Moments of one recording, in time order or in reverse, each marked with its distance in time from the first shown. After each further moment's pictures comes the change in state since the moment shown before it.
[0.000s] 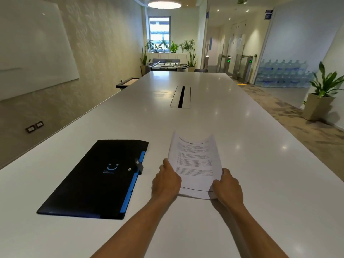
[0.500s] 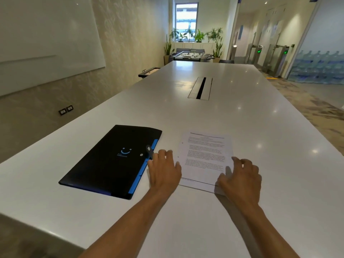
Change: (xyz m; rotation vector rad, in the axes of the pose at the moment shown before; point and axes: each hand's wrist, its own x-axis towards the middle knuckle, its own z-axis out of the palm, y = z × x) left_hand -0.011 -0.027 -0.006 0.472 0.367 0.138; right_hand -0.005 0.001 -0.011 -0.343 0.205 -0.280
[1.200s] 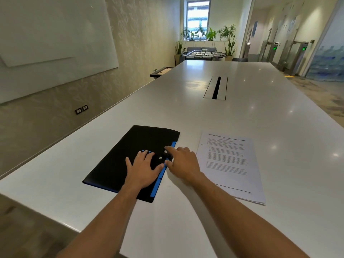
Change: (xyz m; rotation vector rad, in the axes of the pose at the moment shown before) left_hand 0.027 -0.146 -0.018 -0.072 -0.316 -0.067; right_hand 0.020 -0.184 0.103 0.117 -0.295 -0.544
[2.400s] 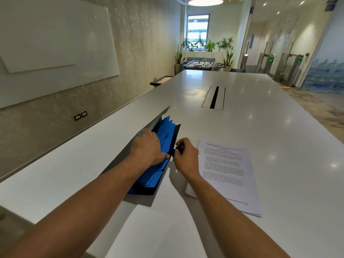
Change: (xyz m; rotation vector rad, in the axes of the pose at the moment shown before) left_hand 0.035 0.083 -0.103 0.530 -0.005 -0.039; right_hand 0.021 0.001 -0.034 0.634 0.371 0.207
